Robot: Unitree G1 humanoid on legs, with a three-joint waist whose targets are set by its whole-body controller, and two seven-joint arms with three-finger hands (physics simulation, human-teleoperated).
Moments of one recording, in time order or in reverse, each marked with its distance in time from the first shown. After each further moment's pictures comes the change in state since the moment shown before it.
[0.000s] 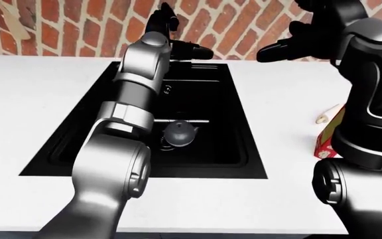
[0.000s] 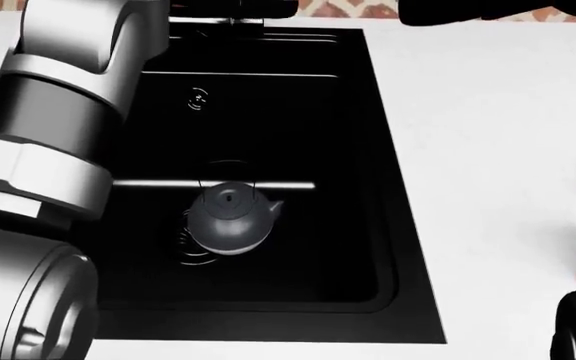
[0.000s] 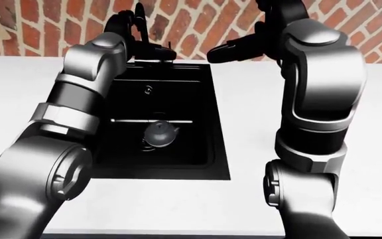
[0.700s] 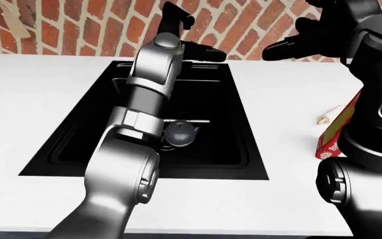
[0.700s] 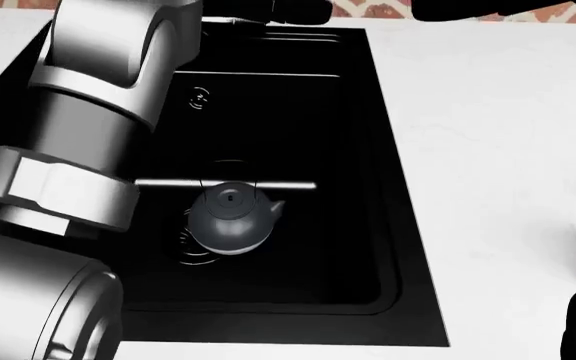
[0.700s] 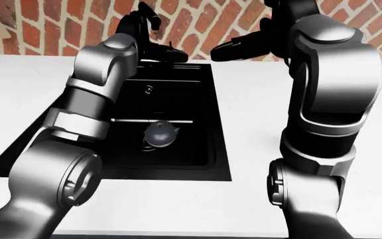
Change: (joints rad) left arm 0.026 -0.061 -0.019 -0.115 -0.006 0.078 0.025; right arm -0.005 -0.026 -0.004 -0.057 -0.005 0.053 0.018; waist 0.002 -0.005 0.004
